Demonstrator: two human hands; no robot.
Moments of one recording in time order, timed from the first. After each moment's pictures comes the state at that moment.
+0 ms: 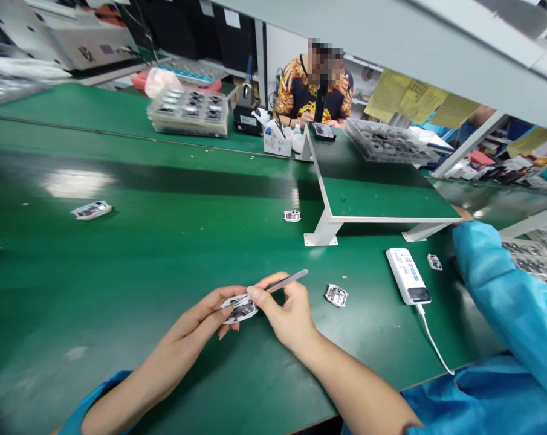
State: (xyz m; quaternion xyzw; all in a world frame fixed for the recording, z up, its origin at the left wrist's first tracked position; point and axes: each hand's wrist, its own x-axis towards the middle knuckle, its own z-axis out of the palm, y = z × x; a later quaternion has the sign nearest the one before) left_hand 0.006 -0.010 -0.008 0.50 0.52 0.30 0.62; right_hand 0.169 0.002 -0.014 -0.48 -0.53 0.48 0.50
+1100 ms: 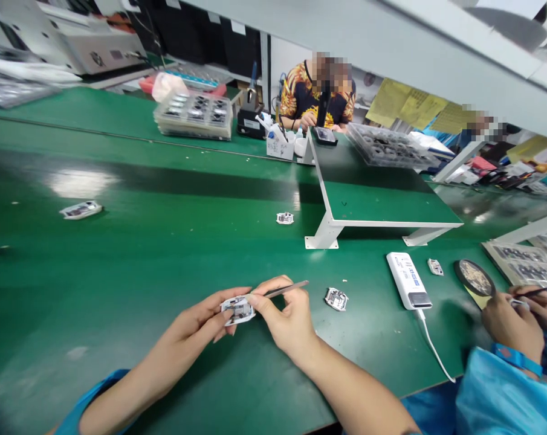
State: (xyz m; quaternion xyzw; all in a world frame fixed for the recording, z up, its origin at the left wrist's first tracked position) left_hand 0.003 -0.006 -0.009 0.53 0.52 0.27 0.62; right_hand 0.169 0.001 -0.017 -0.44 -0.57 0.44 0.53
